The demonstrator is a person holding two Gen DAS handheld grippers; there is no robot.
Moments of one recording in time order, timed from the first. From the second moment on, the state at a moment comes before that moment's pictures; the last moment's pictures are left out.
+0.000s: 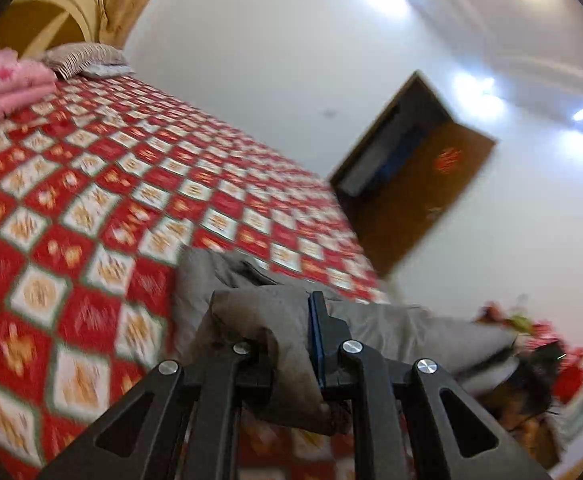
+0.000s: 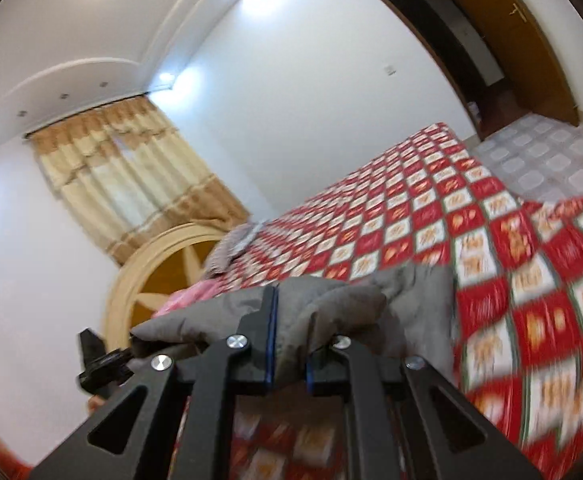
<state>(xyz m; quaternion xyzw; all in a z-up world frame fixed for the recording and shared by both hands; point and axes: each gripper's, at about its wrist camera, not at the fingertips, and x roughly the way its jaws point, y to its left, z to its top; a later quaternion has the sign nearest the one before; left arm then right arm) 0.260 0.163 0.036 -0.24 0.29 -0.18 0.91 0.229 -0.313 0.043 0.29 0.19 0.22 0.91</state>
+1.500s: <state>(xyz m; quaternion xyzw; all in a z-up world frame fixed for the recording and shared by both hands) 0.468 0.108 -0.028 -0.20 0.40 -0.10 0.89 0.456 -0.198 0.016 0.09 0.28 0.17 0.94</state>
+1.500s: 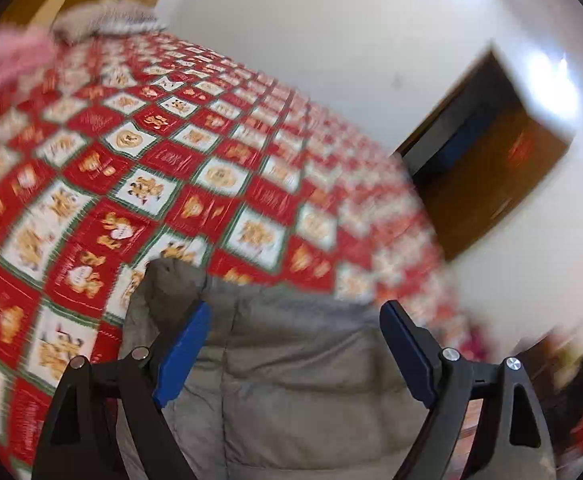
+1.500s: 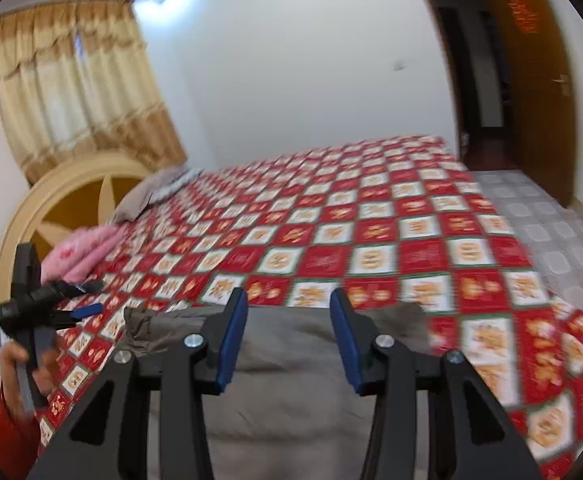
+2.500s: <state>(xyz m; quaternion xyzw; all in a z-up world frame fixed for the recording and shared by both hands) 0.509 0.017 -0.153 -0.12 0.39 -0.10 0.90 0.521 -0.276 -0.140 0.16 0.39 0.00 0.91</state>
